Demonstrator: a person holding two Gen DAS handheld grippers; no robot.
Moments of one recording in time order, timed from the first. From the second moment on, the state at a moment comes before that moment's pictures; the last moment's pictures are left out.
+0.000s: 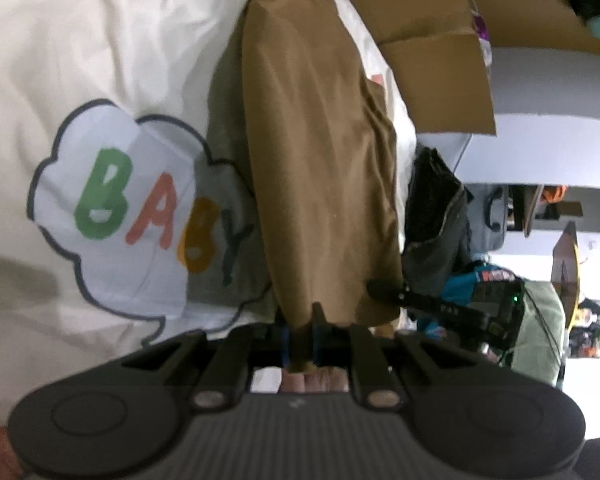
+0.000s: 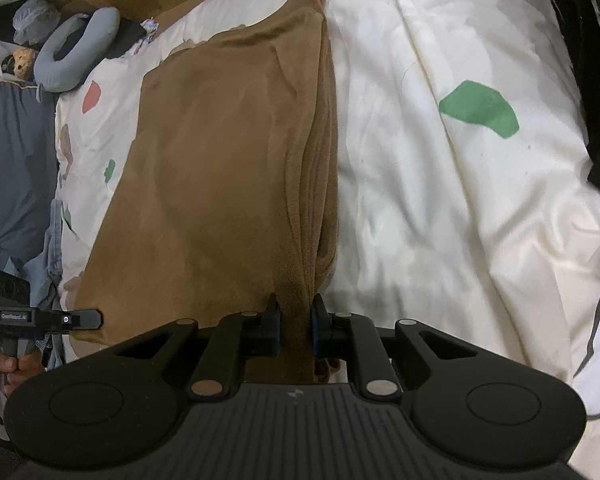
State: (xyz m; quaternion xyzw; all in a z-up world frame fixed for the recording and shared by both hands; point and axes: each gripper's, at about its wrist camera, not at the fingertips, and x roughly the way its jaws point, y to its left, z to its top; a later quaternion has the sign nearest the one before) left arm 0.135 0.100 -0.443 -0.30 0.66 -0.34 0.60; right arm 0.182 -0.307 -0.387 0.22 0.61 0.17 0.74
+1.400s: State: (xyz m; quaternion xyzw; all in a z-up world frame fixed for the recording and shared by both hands) left arm 0.203 0.076 -0.432 -0.22 0.61 -0.27 0.71; right arm 0.213 -0.323 -0.376 0.27 0.55 0.12 0.78
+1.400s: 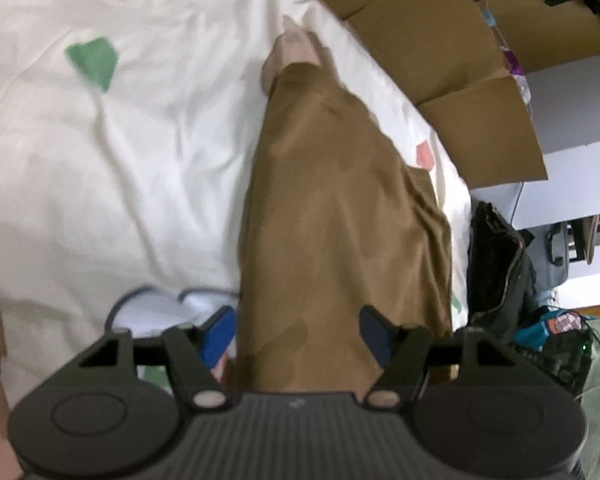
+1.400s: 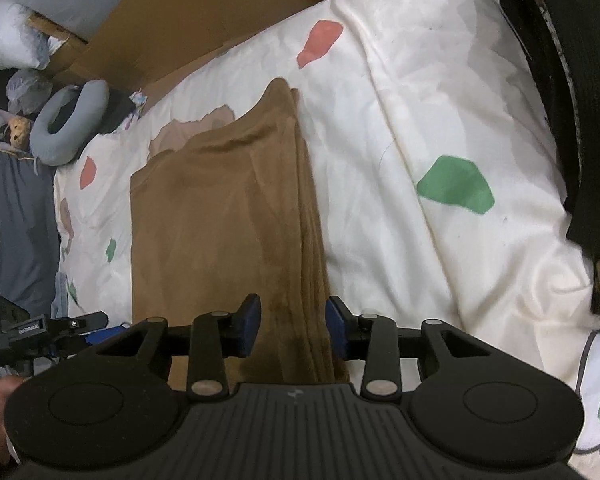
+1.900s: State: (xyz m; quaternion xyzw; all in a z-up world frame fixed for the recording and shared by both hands) left arm 0.225 0.074 -0.459 -0.19 0.61 -0.25 0.72; right arm 0.236 -0.333 -0.421 0.32 0.54 0.10 0.77
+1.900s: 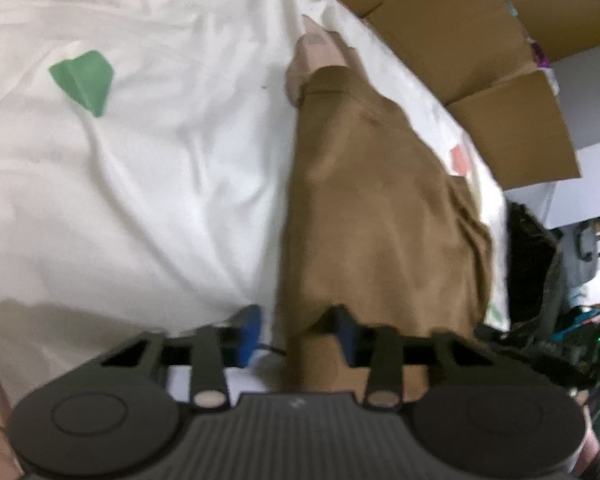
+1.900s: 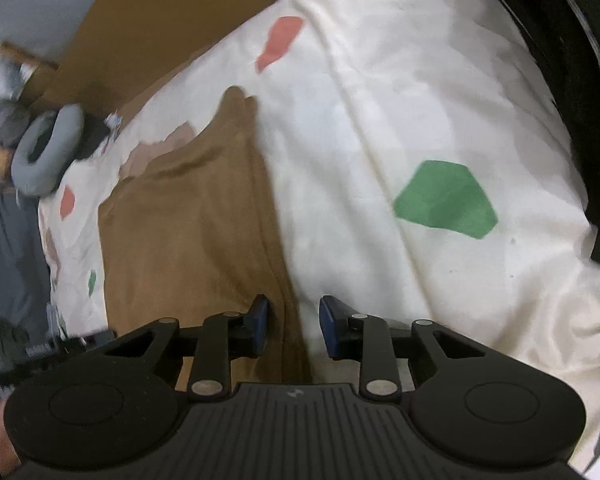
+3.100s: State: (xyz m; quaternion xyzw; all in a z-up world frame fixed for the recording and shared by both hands) left arm 0.299 0.051 -0.447 -0.18 0.56 -0.27 0.77; right arm 0.314 -0.289 -0.392 0.19 0.47 0.11 0.86
